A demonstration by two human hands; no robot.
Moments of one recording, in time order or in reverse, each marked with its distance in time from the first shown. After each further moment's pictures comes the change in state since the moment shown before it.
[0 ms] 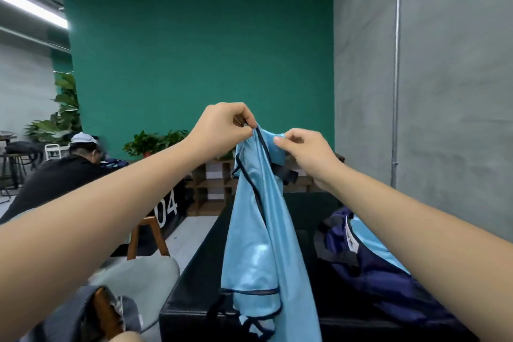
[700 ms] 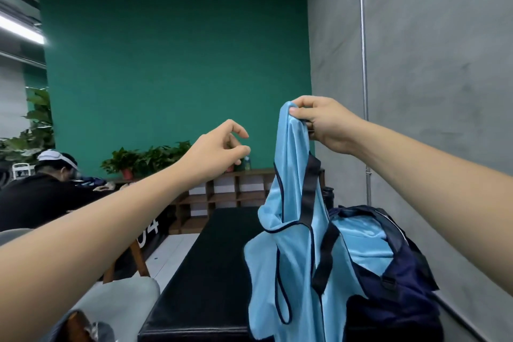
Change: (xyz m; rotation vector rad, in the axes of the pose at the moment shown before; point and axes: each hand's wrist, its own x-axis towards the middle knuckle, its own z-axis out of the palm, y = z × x) left_hand -0.025 0.043 0.004 -0.228 -0.165 -0.078; right_hand 0.002 -0.095 -0.101 0.023 -0.125 -0.013
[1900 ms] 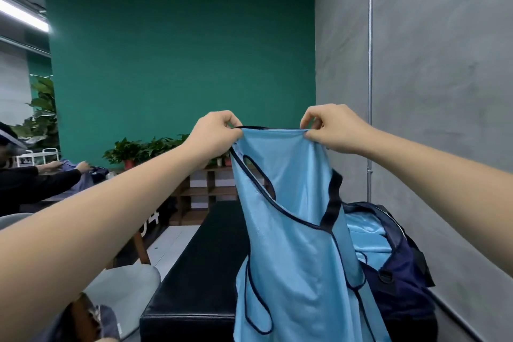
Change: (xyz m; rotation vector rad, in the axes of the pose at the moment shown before) left_hand 0.022 -0.009 -0.004 0.016 0.176 -0.180; right_hand -0.024 0.007 -0.010 -0.982 0.055 -0.139
